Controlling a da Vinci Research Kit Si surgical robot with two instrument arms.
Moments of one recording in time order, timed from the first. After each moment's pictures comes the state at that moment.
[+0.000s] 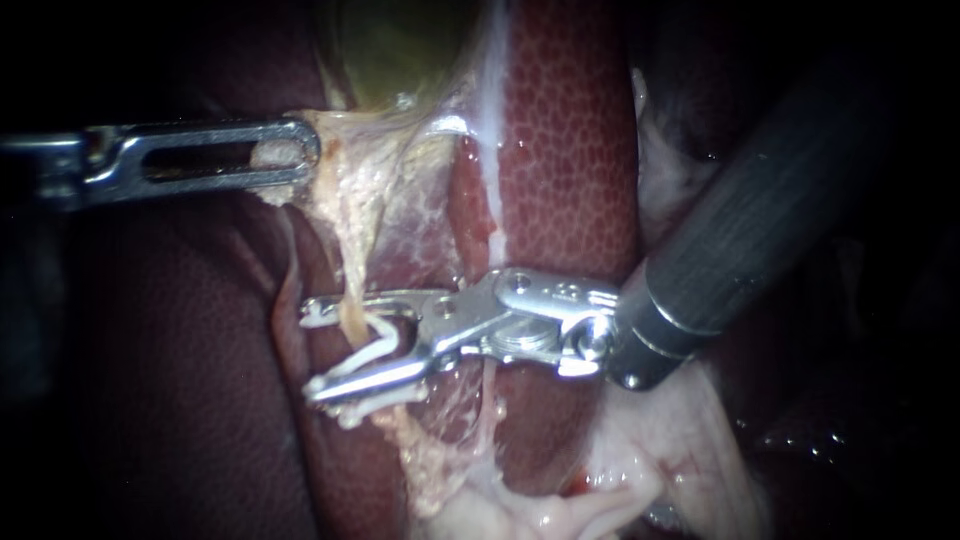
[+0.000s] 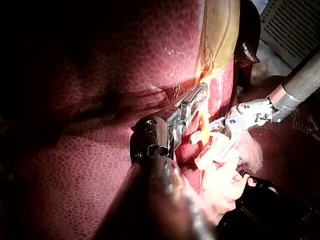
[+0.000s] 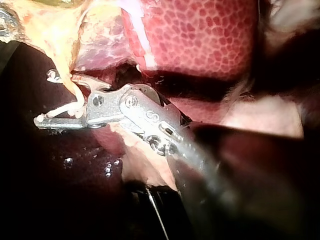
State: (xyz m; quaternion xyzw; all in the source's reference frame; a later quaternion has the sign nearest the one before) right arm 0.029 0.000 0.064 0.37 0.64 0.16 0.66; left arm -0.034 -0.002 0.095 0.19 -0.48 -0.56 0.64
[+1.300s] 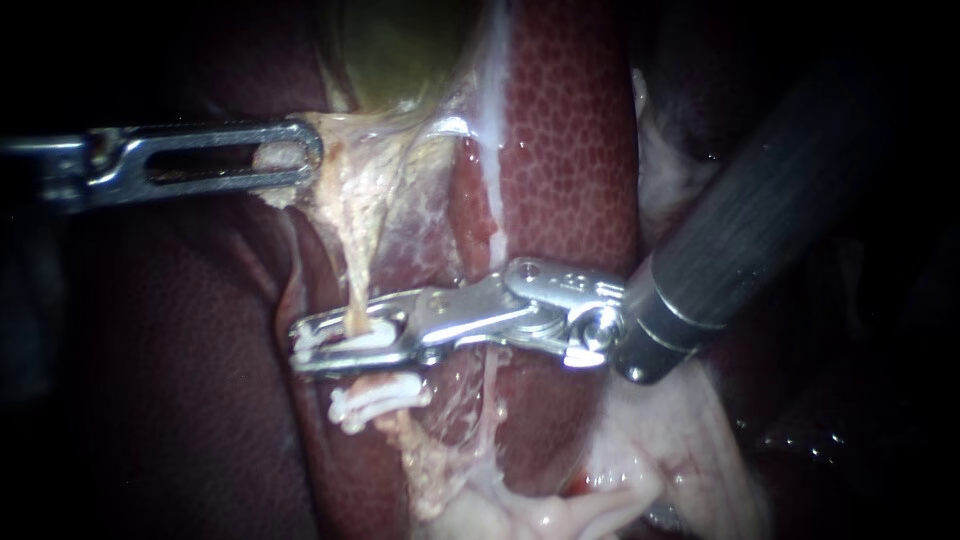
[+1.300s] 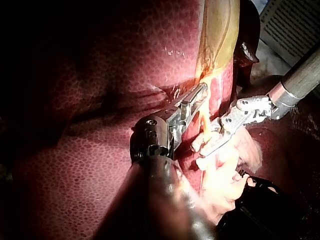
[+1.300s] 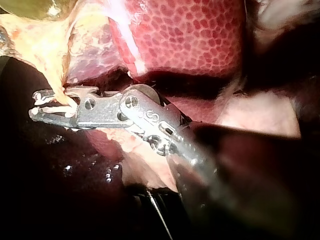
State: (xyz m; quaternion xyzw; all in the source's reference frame) right arm 0.028 0.001 0.065 0.39 0.63 0.16 0.65; left arm -0.034 -0.002 0.095 0.19 -0.48 -0.56 0.64
